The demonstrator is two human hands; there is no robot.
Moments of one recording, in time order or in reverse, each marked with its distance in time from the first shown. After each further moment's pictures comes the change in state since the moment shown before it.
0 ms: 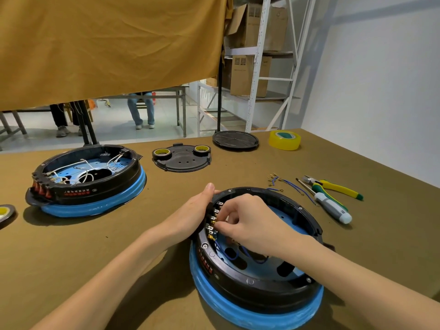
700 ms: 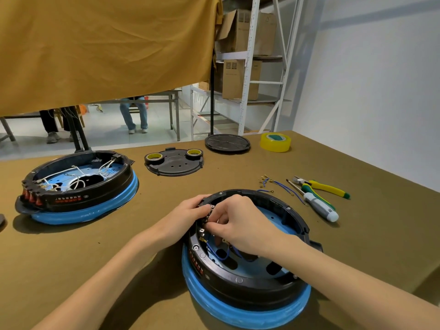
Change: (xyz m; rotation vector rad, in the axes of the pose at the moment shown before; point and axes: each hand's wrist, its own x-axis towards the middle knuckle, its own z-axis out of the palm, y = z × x) left_hand 0.000 -0.003 -0.004 -0.082 -0.097 0.073; right_hand -0.002 -0.002 0.000 0.052 0.020 0.000
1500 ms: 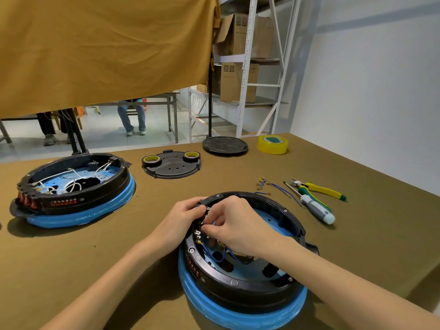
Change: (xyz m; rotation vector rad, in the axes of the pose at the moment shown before) left_hand -0.001 -0.004 0.006 -0.099 0.102 0.064; right_hand 0.003 0.004 0.000 0.046 -0.012 0.023
